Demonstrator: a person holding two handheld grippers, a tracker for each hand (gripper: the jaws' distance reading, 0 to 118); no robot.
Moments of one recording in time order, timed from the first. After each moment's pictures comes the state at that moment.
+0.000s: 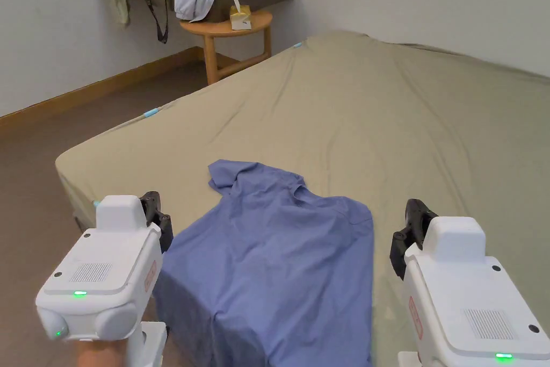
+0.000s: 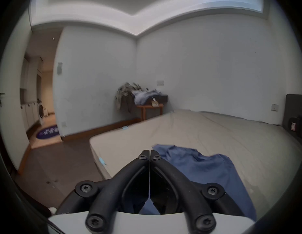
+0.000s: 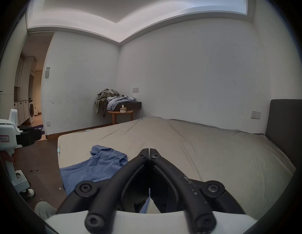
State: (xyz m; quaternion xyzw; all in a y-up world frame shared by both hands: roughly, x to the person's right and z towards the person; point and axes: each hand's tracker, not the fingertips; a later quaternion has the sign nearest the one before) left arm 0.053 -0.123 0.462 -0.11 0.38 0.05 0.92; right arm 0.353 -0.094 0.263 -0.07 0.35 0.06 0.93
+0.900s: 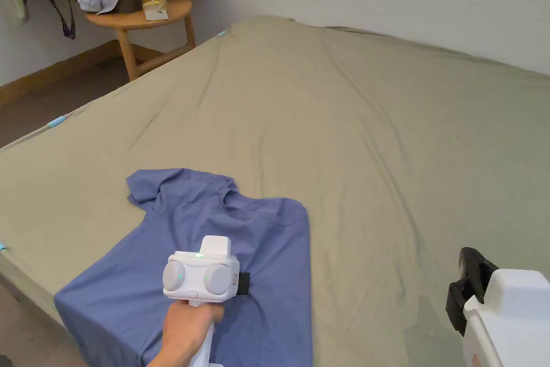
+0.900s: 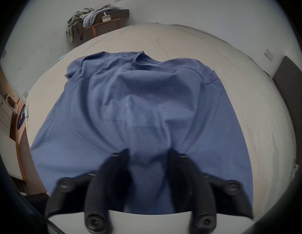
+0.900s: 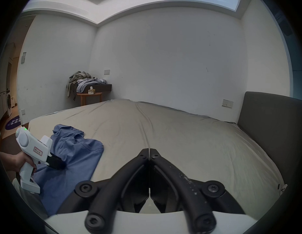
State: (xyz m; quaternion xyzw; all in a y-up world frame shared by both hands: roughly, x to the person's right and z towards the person) left arm 0.086 -0.264 0.226 -0.46 0.23 0.13 0.85; right arm 0.460 -0.130 0.207 -0.13 0.22 0.10 0.96
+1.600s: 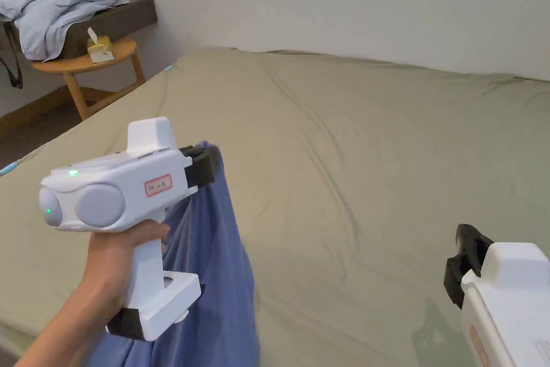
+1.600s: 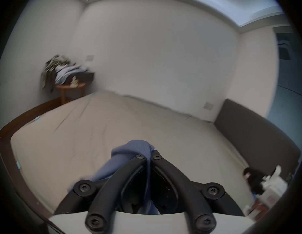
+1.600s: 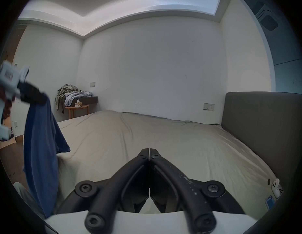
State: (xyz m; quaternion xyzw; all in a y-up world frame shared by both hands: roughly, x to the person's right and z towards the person) left arm 0.171 0.013 0.277 -0.16 0.04 0.14 0.98; right arm 0.563 -0.097 0.237 -0.09 0.17 0.06 0.98
